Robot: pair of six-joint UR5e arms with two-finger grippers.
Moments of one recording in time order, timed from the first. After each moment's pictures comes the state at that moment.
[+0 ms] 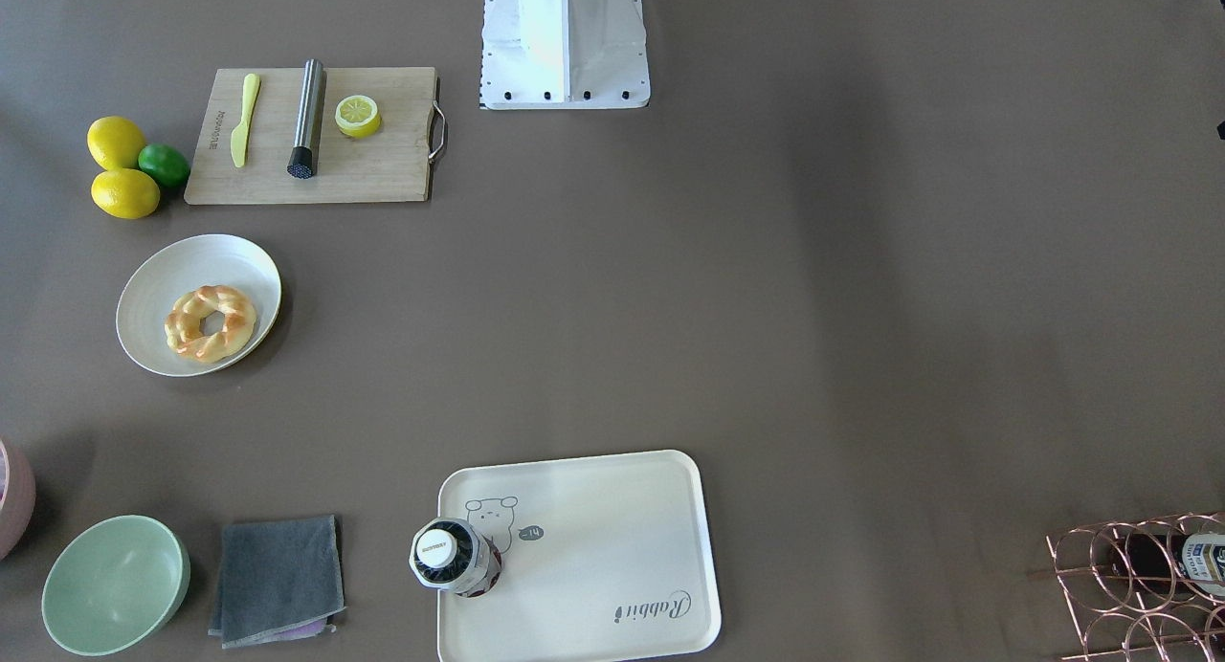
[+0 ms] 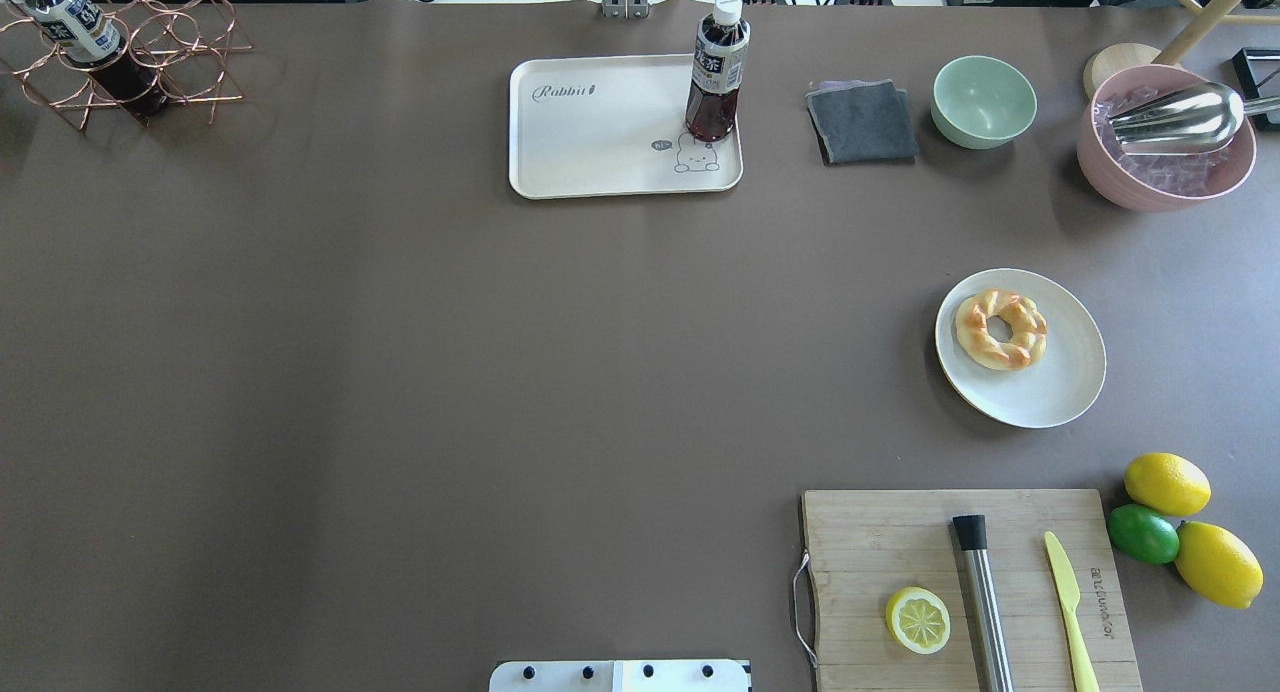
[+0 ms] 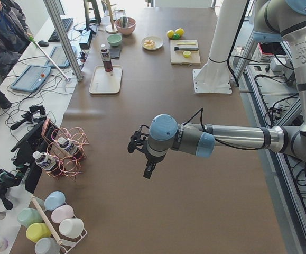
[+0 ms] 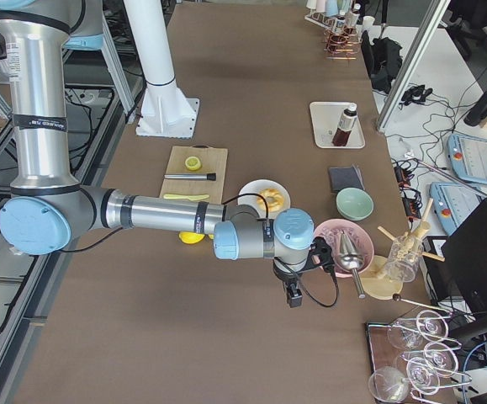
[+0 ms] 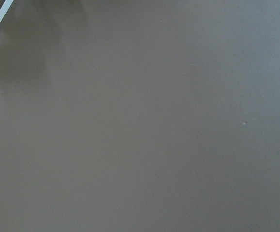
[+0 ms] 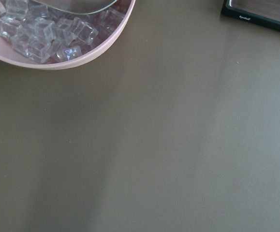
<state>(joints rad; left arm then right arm) -1.56 -1.27 -1.90 -1.78 -2.40 0.13 1.57 -1.56 1.50 -1.41 2.32 -0.20</state>
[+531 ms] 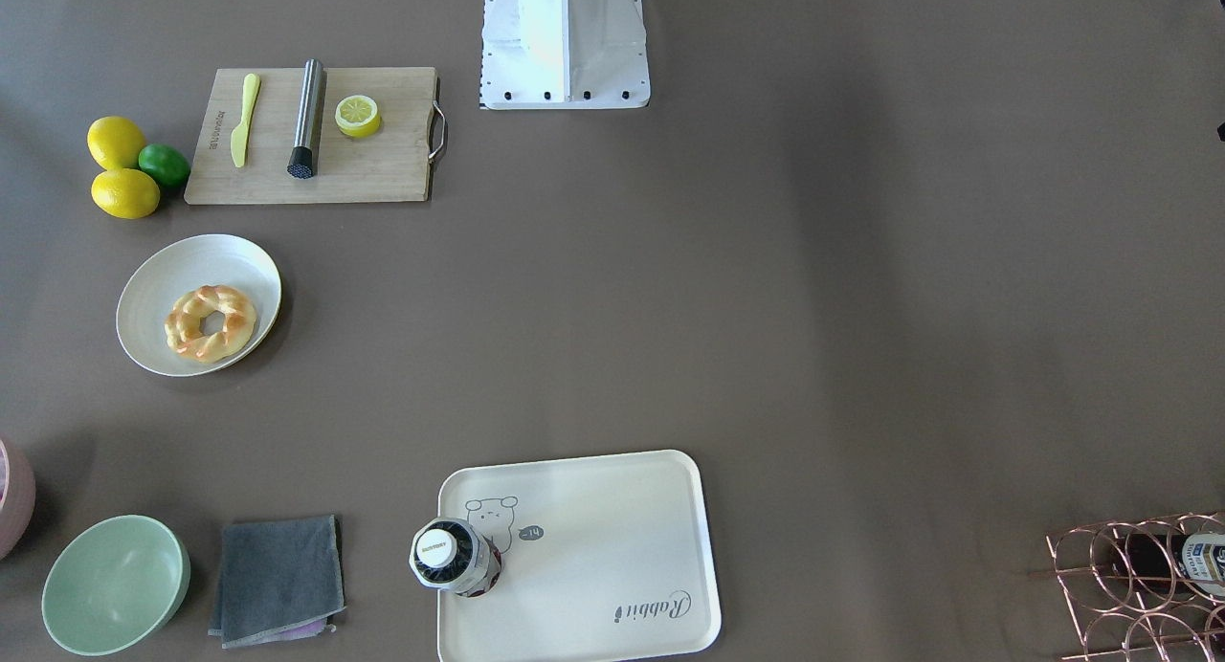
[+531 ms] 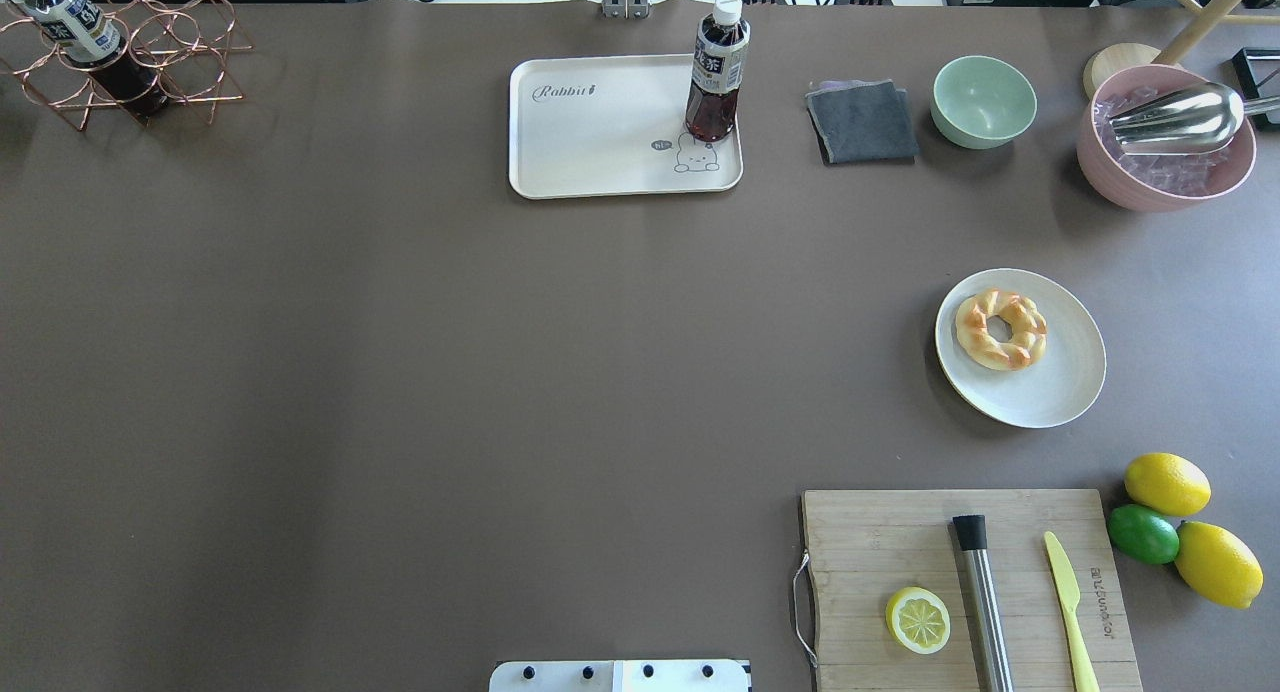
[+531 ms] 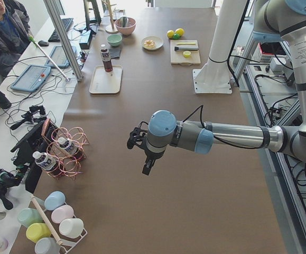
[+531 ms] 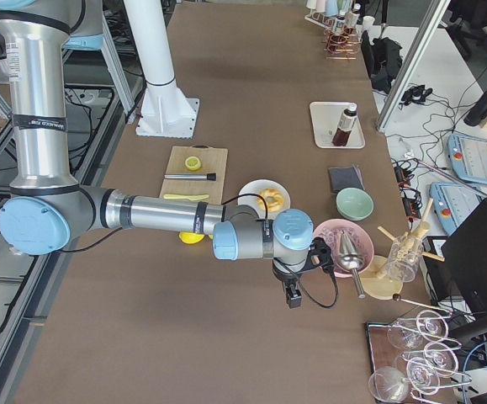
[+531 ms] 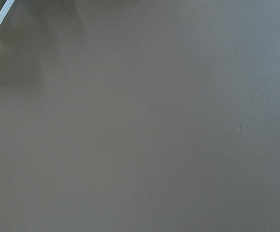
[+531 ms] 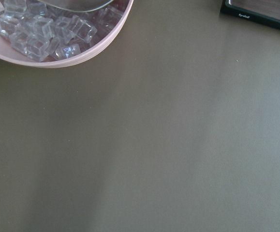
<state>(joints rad) -1.55 -1.28 -1.92 -1.77 -2.40 0.12 1.57 -1.56 1.50 -1.41 2.32 -0.20</state>
